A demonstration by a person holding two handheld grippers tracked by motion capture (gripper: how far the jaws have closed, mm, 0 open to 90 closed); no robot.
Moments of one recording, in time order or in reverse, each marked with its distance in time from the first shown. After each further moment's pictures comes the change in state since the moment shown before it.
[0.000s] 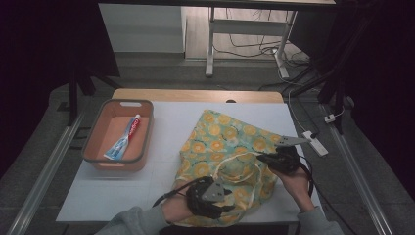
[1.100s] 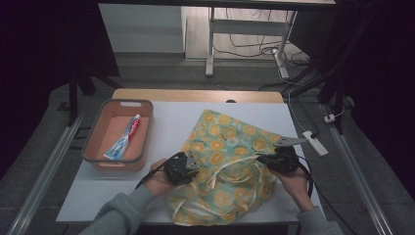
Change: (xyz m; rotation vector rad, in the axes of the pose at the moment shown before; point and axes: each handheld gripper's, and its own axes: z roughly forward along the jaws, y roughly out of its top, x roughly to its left) left arm 0.086 -0.075 0.005 0.283 0.308 -0.195; right arm -0.001 -0.003 0.005 0.021 0.019 0.006
